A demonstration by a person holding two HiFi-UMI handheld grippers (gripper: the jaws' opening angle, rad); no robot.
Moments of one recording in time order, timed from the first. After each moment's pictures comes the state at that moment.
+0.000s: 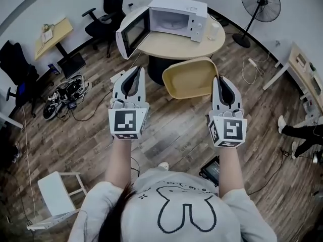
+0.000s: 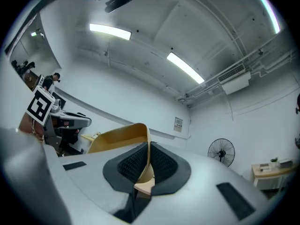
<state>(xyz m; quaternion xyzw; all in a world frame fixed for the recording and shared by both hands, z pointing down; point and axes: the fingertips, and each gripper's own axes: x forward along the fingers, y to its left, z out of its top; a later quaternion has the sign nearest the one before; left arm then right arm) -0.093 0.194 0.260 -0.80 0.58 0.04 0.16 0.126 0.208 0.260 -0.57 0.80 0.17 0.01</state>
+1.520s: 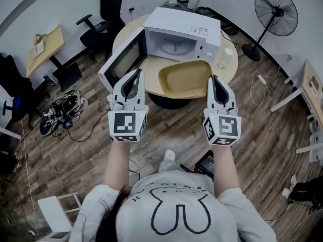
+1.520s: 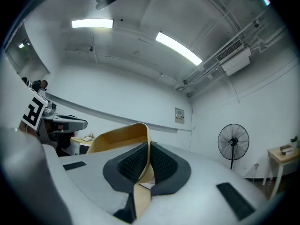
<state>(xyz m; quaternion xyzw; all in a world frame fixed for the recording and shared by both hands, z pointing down) -0.086 -0.124 0.275 -0.79 0.60 0.02 0.15 0.125 -0.133 0.284 -0.57 0.82 0.11 0.03</state>
